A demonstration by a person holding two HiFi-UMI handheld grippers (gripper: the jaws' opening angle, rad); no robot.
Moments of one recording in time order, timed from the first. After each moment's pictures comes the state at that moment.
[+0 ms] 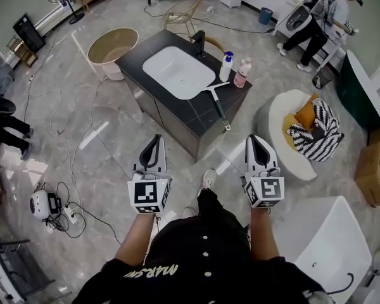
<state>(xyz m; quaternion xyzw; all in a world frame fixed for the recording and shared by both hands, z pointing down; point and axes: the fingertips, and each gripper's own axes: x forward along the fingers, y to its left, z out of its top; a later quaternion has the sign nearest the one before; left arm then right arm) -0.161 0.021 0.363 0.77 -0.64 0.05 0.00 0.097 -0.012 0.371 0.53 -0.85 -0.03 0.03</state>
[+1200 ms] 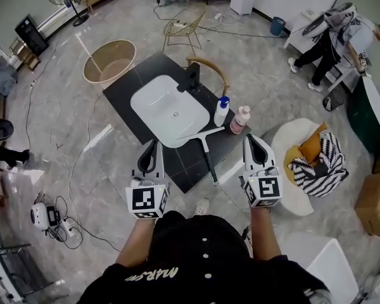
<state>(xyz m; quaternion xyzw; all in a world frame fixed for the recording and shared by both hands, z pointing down) -0.127 -0.249 0.349 0.74 -0.67 0.04 0.01 0.122 -0.312 0.367 0.49 -0.87 -0.02 0.04</state>
